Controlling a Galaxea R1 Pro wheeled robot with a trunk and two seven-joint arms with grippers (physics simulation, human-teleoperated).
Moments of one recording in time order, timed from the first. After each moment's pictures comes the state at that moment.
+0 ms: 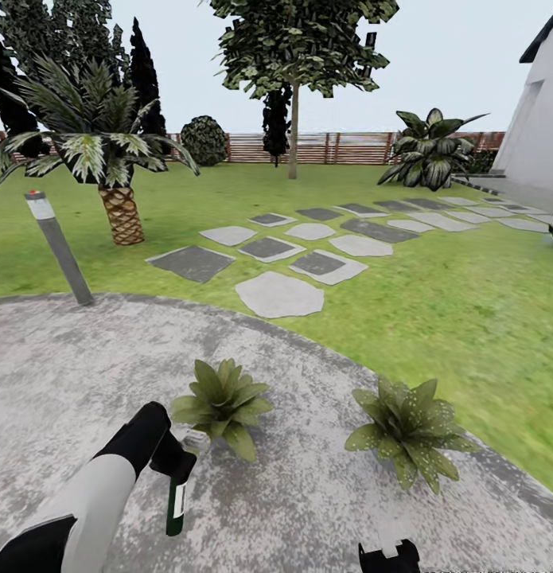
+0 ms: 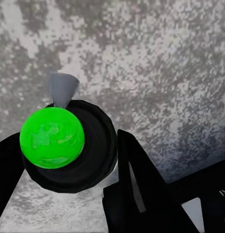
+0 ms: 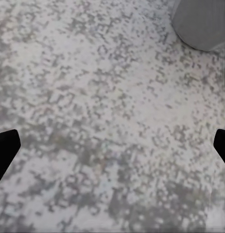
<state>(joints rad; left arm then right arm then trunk) -0.81 0.00 0.27 -0.48 -0.99 0.91 -0.91 -0.46 0.00 0.32 -0.03 -0.08 -0.36 -0.18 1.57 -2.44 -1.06</state>
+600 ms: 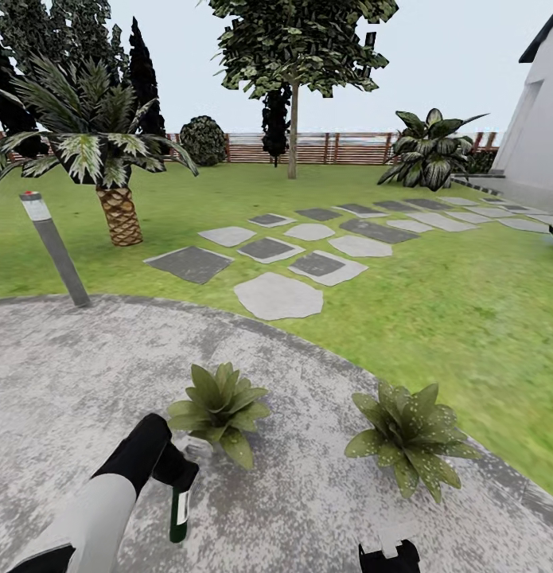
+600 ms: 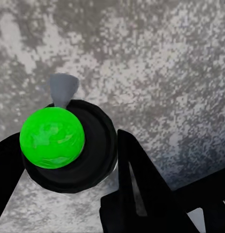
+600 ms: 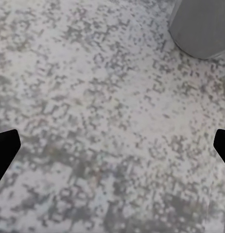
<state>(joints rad) -0.73 -0.03 0.28 -0.57 -0.97 0.88 -0.89 -0.46 0.00 0.32 -0.03 -0.08 -0.36 -0.18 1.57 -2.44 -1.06</state>
